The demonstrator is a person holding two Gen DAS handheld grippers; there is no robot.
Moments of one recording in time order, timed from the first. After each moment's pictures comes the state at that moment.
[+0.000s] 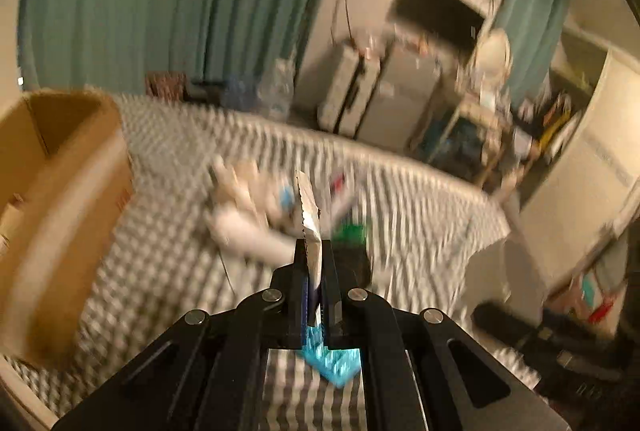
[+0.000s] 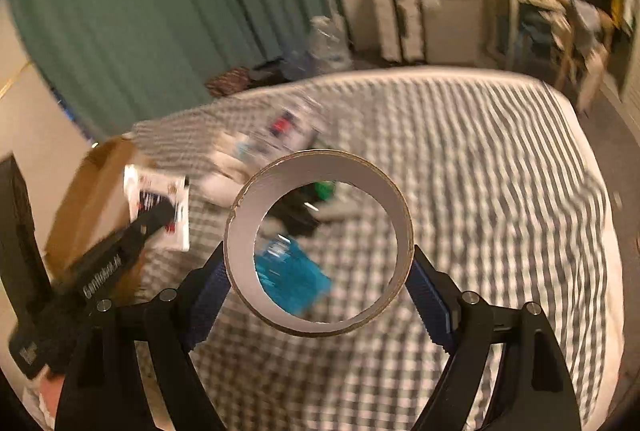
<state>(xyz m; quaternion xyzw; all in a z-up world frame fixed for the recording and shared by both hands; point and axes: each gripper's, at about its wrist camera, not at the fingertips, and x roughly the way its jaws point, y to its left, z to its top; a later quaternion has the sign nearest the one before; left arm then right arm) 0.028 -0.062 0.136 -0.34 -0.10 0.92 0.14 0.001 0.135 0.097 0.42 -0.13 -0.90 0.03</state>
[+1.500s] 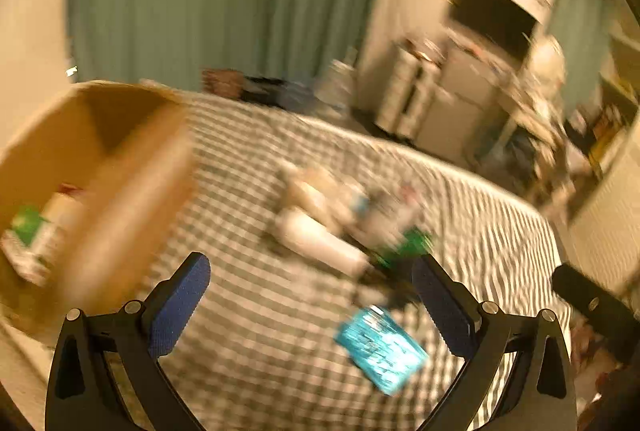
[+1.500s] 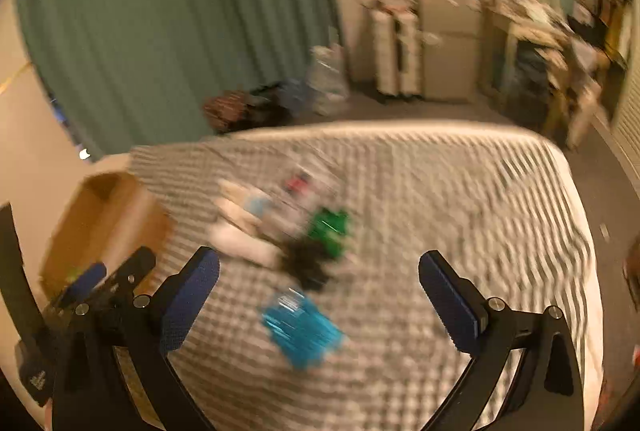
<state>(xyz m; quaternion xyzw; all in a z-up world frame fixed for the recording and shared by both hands) 0.027 -0.047 0.109 -0.38 -0.07 0.92 0.04 -0.008 0.140 0.110 0.39 -0.11 -0.91 -0.02</state>
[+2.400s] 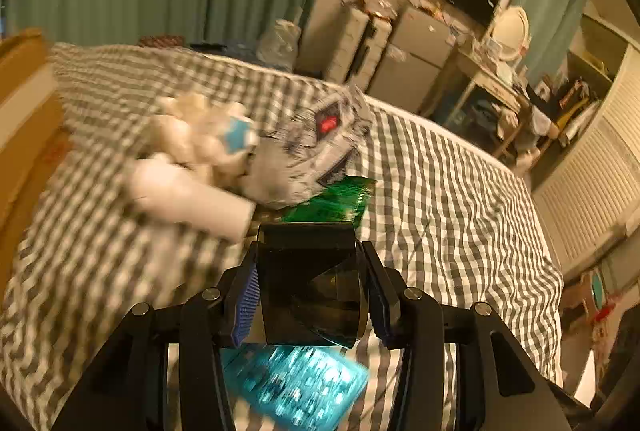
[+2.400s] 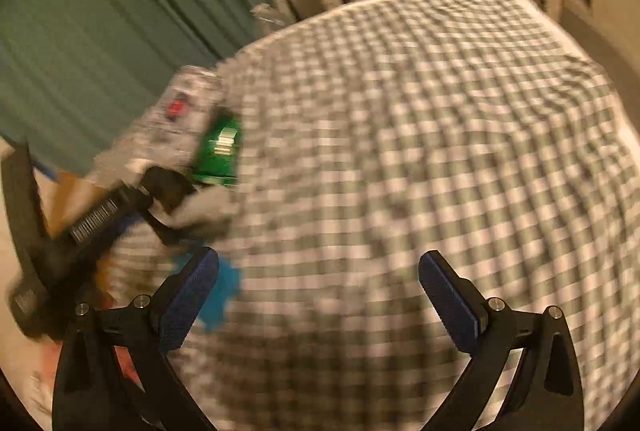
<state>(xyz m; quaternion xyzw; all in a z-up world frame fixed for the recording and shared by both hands) -0.004 0.028 0.053 -0.41 -0.09 0.90 0.12 0.018 0.221 -0.010 0.43 -0.27 -0.86 -0.02</state>
